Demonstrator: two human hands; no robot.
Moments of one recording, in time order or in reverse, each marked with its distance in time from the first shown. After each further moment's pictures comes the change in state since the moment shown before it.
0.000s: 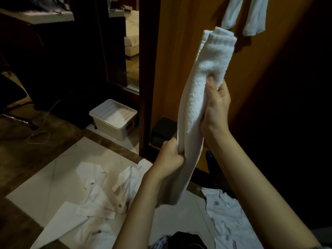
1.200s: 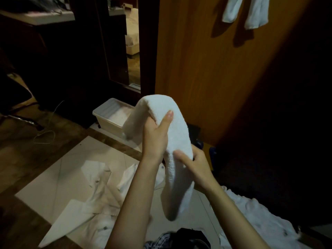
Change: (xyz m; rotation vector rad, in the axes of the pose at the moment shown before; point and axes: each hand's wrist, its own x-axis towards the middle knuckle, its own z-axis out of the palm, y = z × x) left_hand -0.005 0.037 -0.022 -0.497 0.479 -0.028; right_hand -0.109 0.053 -0.046 -0.344 -0.343 0.404
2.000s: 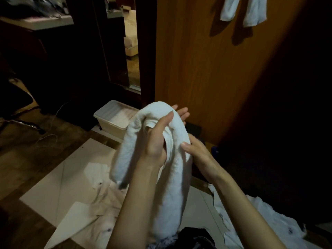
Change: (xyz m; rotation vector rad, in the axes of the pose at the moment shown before) left_hand -0.002 0.007 -0.002 -0.318 -0.349 -0.136; right_hand 0.016 -0.011 -0.017 0.040 -0.207 0.046
